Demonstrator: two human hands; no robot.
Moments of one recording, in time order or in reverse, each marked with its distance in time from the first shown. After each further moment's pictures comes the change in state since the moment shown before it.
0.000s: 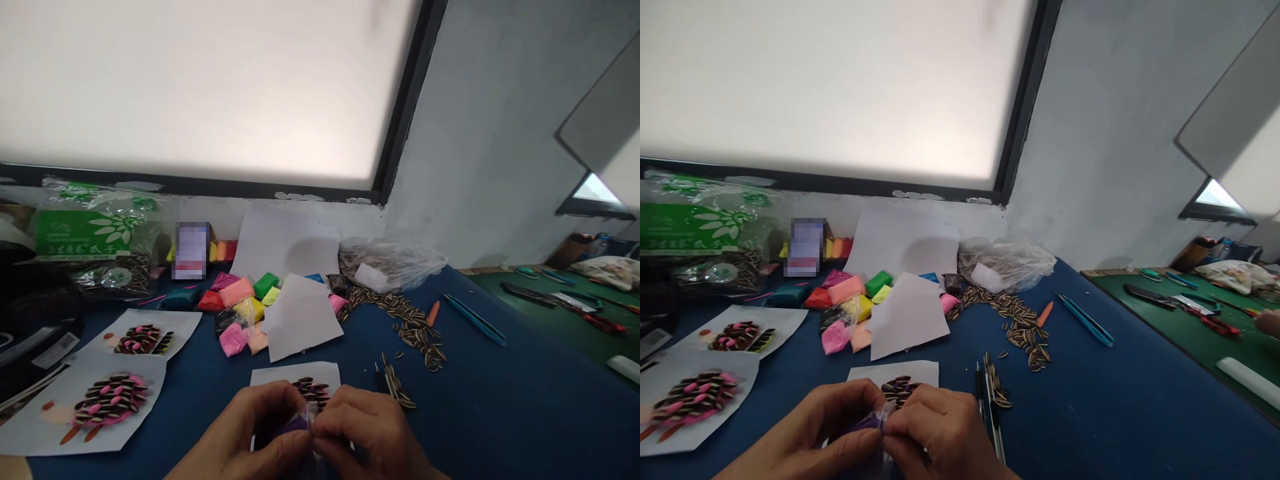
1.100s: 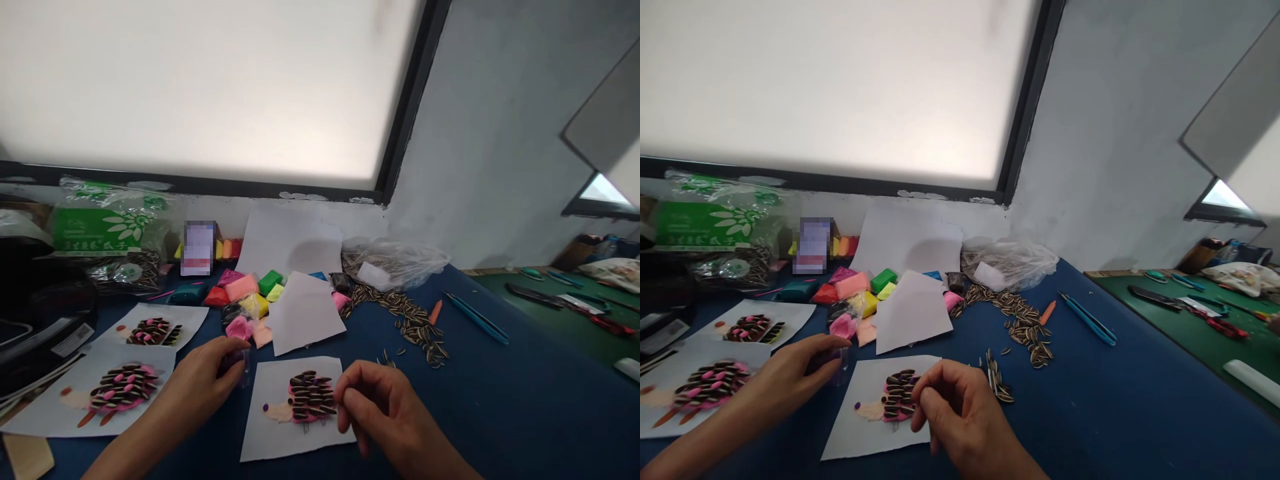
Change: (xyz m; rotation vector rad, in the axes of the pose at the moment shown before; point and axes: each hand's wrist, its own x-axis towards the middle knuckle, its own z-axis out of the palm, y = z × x) left_hand 0.036 -0.027 -0.059 0.672 0.410 -0.007; right_hand 0.006 -0.015 -0.017 0.634 -0.081 0.753
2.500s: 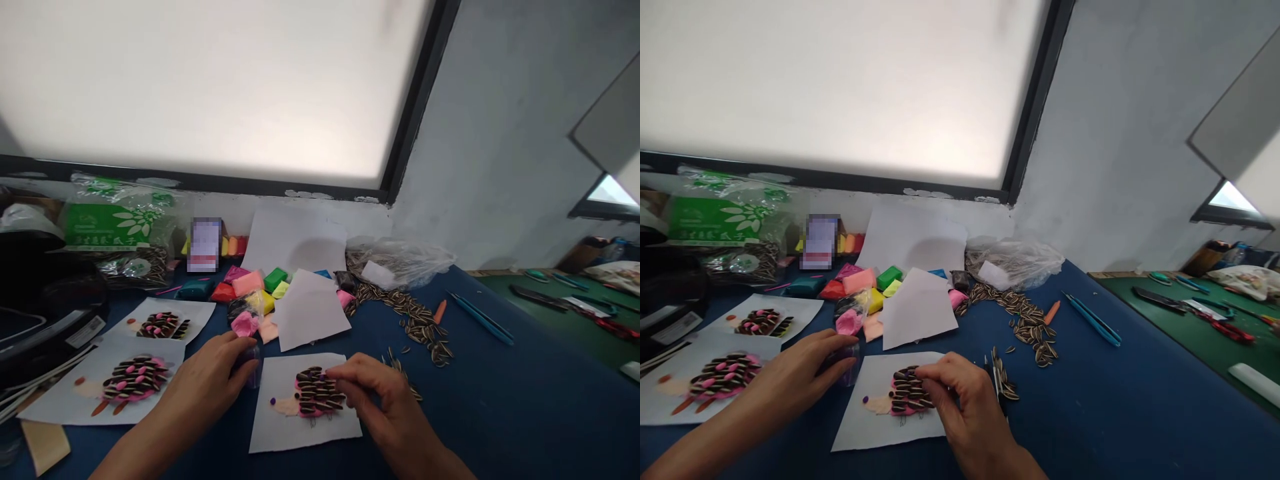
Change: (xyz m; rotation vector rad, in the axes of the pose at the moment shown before) left_hand -0.007 -0.006 0.006 0.287 -0.029 0.085; right_hand 0.011 0.020 -0.001 -0.425 0.151 -0.323
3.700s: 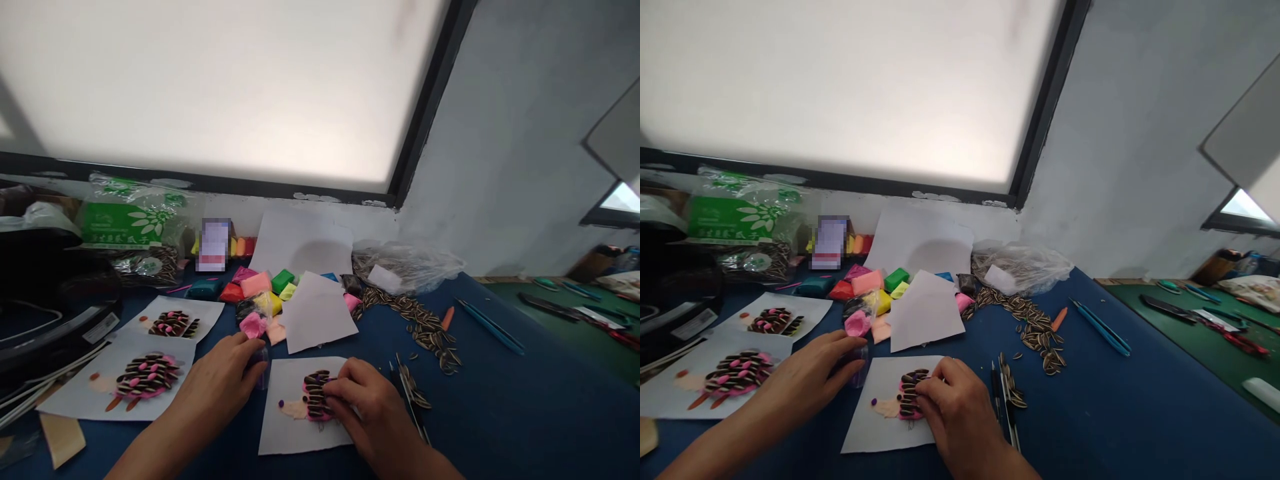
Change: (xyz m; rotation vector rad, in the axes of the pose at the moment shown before) left_hand 0.001 0.010 -0.010 0.020 -0.056 -0.030; right_hand 0.006 0.020 0.020 -0.507 -0.052 -0.228
